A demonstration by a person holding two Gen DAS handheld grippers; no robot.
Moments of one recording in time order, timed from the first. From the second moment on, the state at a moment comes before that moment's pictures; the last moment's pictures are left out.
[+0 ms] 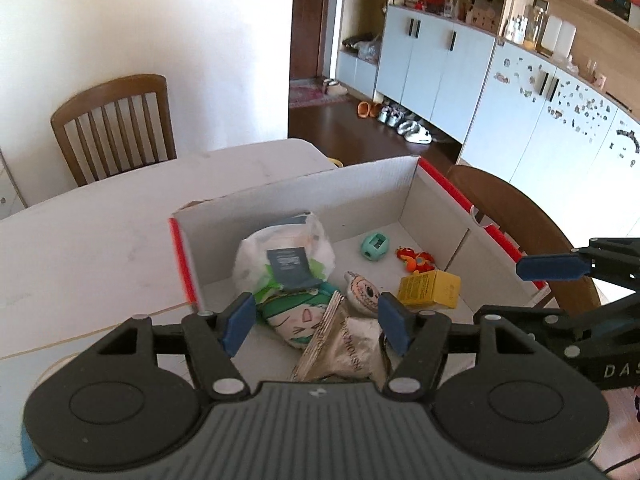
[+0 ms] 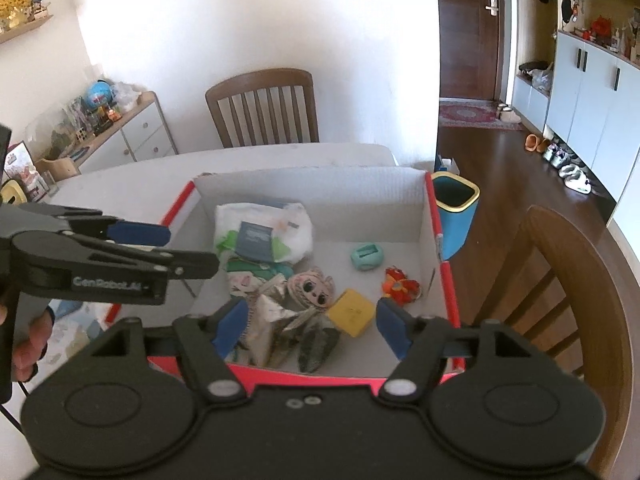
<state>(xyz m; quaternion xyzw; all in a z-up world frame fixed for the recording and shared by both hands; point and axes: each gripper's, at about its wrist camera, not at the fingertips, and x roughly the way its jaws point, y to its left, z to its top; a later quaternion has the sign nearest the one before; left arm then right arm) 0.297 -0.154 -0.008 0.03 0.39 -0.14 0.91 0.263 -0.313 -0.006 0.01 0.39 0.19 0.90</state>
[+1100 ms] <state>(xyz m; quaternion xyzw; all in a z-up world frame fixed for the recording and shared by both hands) 0.220 0.003 -0.008 0.02 0.38 -0.17 0.91 0.184 -0.168 -0.004 0.00 0.37 0.16 0.91</state>
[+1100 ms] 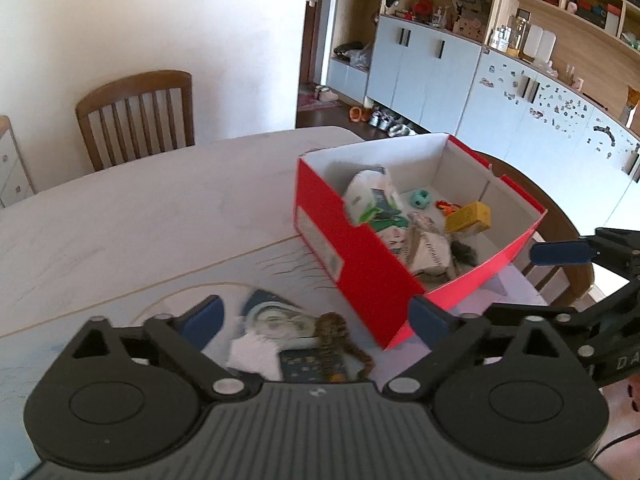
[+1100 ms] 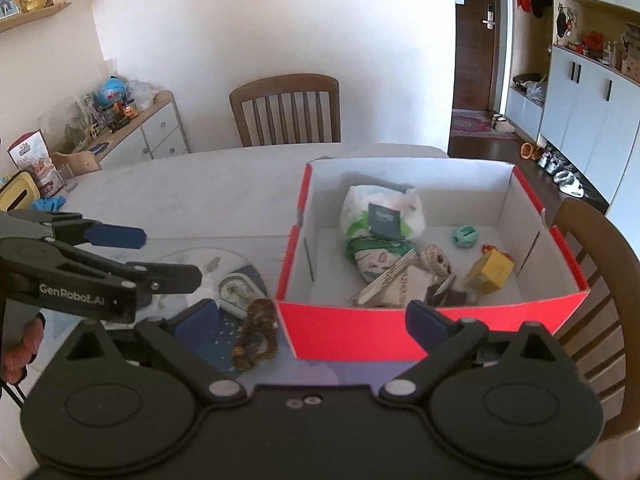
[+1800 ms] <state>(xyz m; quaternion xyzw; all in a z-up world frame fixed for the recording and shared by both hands) 0.243 0.050 -0.091 0.01 0.44 -0.19 0.88 0.184 -0.121 -0.068 -0.01 0.44 0.14 0.89</state>
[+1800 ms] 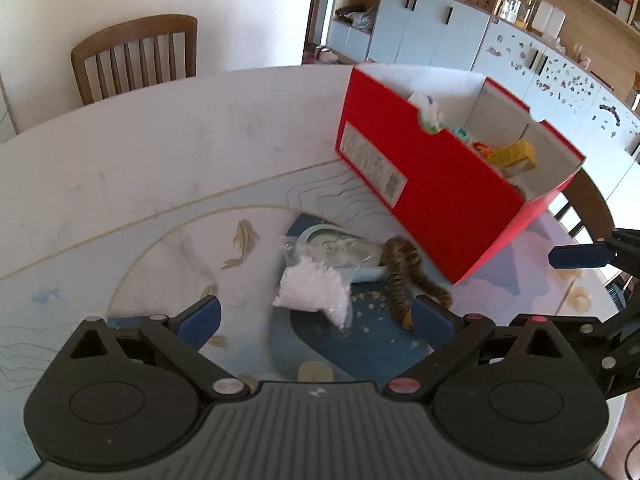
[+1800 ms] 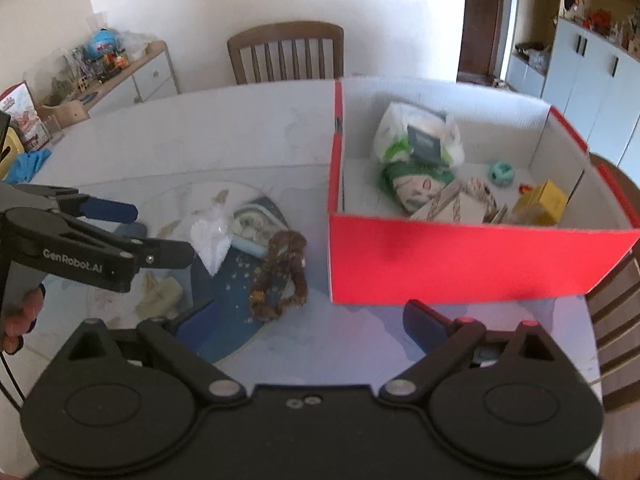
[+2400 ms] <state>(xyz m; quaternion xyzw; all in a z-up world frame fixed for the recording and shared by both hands) 0.265 0.048 -0.122 0.03 0.42 -0.19 0.89 0.210 -0.107 -0.107 0.05 0.47 0.12 0.87</state>
